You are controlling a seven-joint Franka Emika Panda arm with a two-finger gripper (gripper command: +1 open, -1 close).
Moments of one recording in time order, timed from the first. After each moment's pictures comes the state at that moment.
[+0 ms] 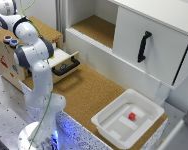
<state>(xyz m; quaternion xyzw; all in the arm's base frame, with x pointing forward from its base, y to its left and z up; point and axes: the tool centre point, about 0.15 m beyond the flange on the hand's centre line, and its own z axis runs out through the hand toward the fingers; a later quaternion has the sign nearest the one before) 0.129 0.564 0.513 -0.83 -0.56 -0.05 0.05</state>
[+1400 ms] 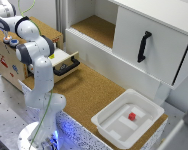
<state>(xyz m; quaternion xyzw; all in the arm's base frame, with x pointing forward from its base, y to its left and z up) 0.149 0.596 0.472 -0.82 -0.57 -0.07 0.03</state>
